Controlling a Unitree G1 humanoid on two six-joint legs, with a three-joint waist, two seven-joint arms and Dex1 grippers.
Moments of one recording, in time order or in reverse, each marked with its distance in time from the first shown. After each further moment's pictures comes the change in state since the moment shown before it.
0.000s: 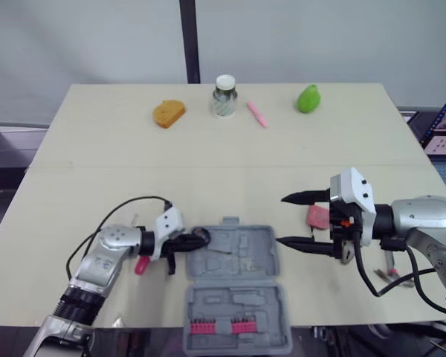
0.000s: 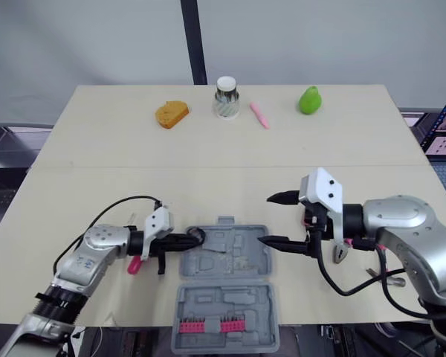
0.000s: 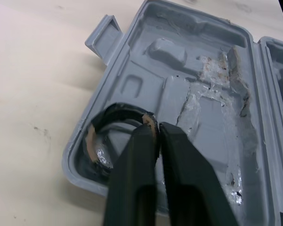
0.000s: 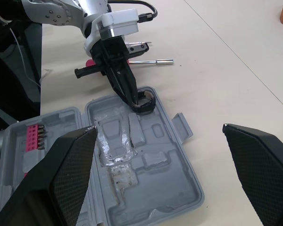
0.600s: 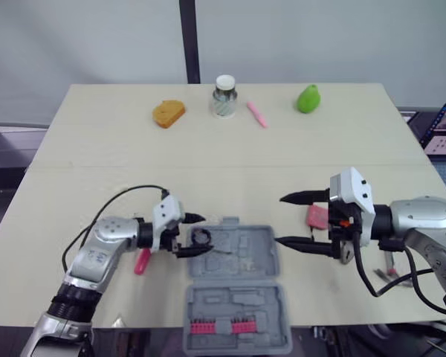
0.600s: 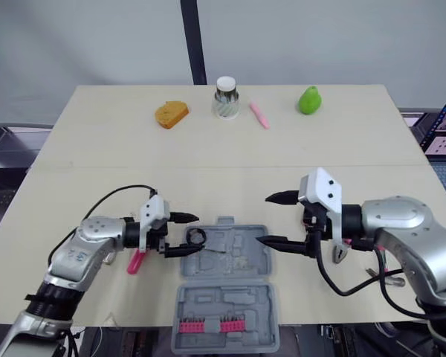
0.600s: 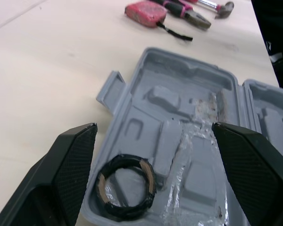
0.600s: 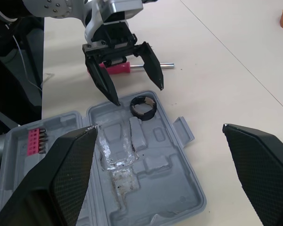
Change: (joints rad) left arm 0.000 0.014 0.080 -0.128 -0.103 0.106 0.006; right arm 0.001 0.019 0.000 0.000 0.002 -0.003 -0.001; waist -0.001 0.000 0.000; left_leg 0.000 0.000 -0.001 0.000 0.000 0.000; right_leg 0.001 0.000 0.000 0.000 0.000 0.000
